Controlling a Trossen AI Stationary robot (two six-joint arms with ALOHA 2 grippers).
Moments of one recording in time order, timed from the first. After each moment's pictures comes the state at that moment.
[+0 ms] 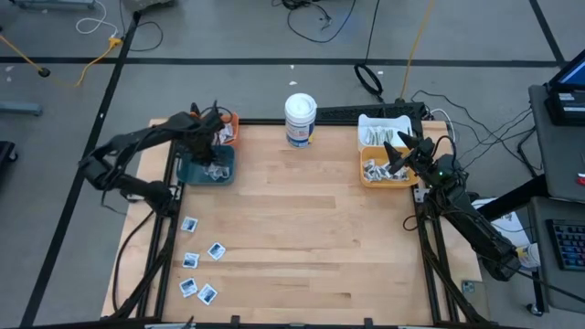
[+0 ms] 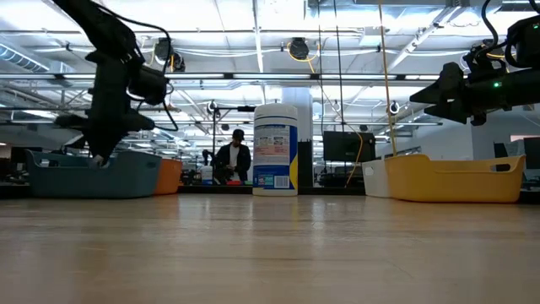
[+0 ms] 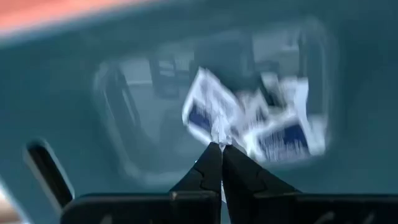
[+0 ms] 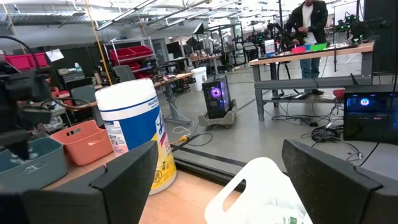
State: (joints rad) left arm 0.86 1.37 0.86 -1.09 0.03 -0.52; right arm -0.93 0.01 0.01 0.08 -0.08 0.20
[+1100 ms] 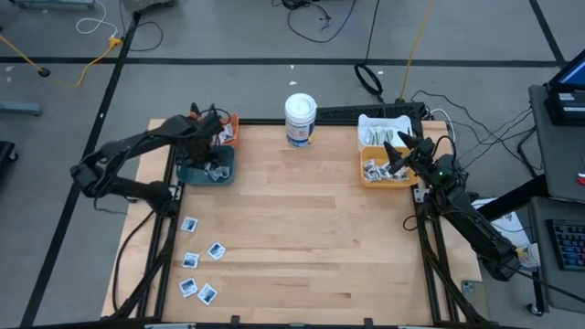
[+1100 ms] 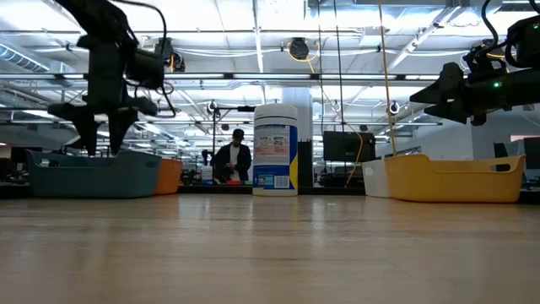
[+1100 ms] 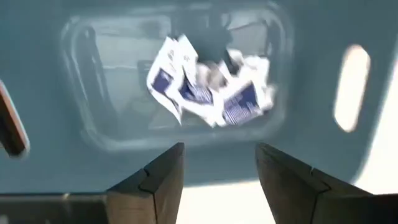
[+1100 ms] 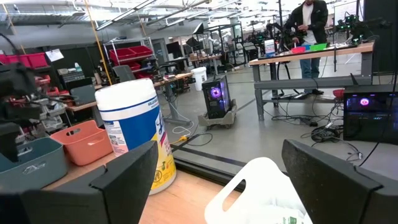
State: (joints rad) left arm 0.79 1.28 0.86 -1.12 0.11 -0.72; right arm -0.93 0.01 0.01 0.08 -0.08 0.20
